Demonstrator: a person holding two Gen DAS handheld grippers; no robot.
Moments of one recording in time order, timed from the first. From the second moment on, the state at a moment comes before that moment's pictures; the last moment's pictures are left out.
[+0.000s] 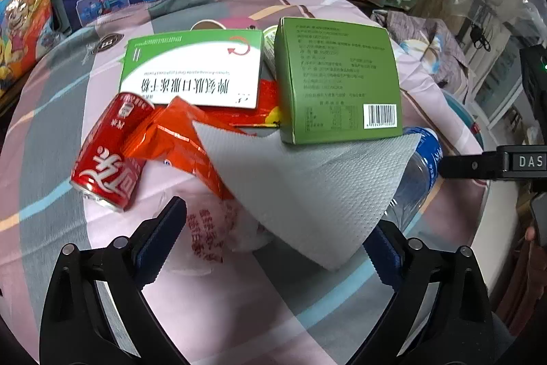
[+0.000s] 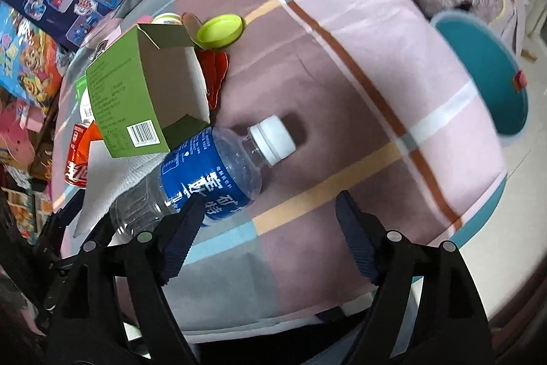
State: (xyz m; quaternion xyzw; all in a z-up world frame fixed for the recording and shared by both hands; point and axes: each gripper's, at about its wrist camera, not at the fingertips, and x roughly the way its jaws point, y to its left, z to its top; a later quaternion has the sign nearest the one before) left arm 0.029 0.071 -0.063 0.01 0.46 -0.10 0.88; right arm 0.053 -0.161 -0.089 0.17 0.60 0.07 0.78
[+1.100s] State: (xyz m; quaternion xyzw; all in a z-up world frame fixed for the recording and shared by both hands) left arm 0.036 0.034 -0.061 0.03 0.50 -0.24 0.83; right arm 0.048 -0.159 -0.079 0.16 0.60 0.06 0.79
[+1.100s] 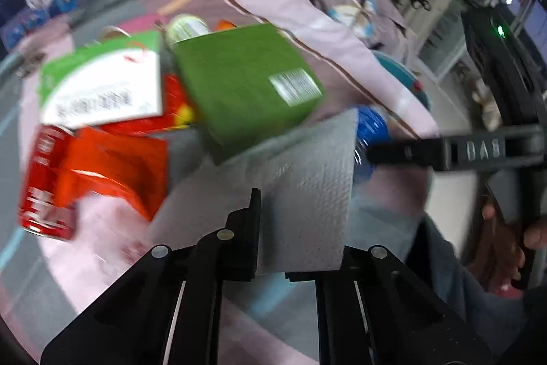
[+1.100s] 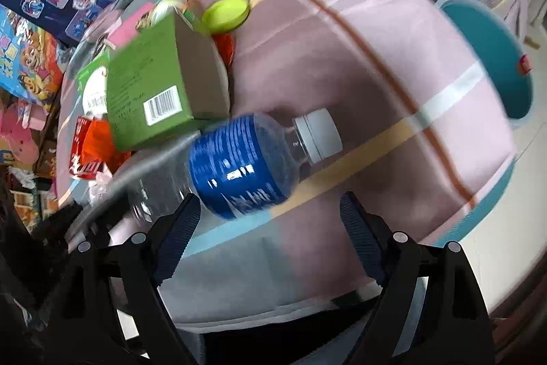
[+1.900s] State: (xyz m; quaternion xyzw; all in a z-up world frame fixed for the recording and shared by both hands) left arm 0.065 0.066 -0.087 -0.04 0.54 -0.18 0.82; right arm 0.138 -0.082 -0.084 0.14 0.56 0.26 0.78
